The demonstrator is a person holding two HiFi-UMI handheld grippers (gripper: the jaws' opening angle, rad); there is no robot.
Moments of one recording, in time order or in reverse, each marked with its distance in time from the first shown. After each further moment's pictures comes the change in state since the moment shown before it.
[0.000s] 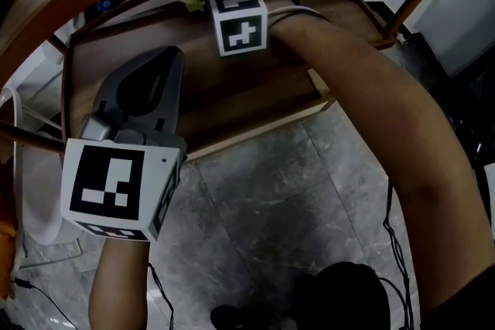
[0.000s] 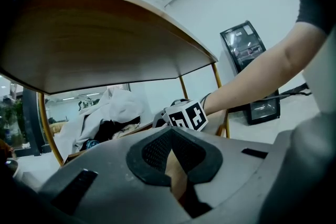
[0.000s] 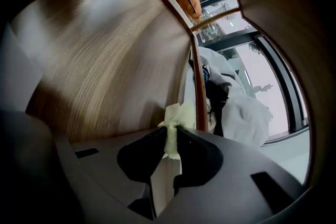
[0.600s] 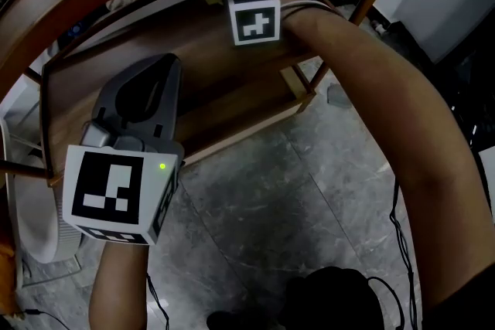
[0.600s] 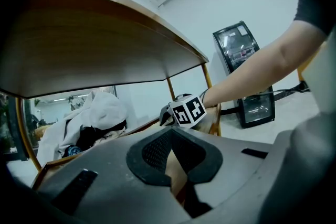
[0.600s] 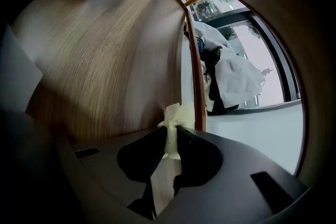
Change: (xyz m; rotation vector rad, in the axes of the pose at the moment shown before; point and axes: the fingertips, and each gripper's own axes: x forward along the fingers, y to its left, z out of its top) left arm 0.041 -0.055 0.026 0.024 -0.013 -0.079; right arm -0.039 0.006 -0.134 0.048 0.176 0.008
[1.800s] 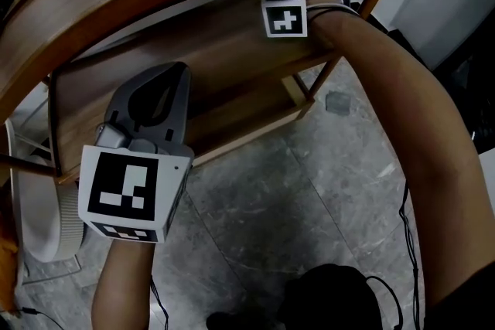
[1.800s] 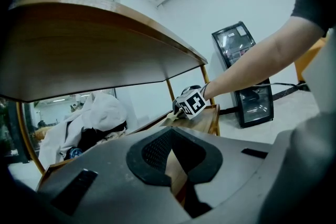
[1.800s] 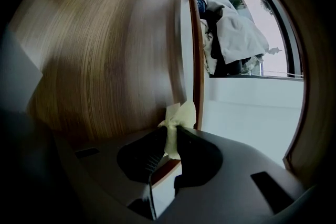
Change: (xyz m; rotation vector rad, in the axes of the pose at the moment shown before) left arm -0.007 -0.002 0.008 0.007 -0.003 -0.008; right arm -0.022 -0.004 -0.107 -0.008 0.338 0.047
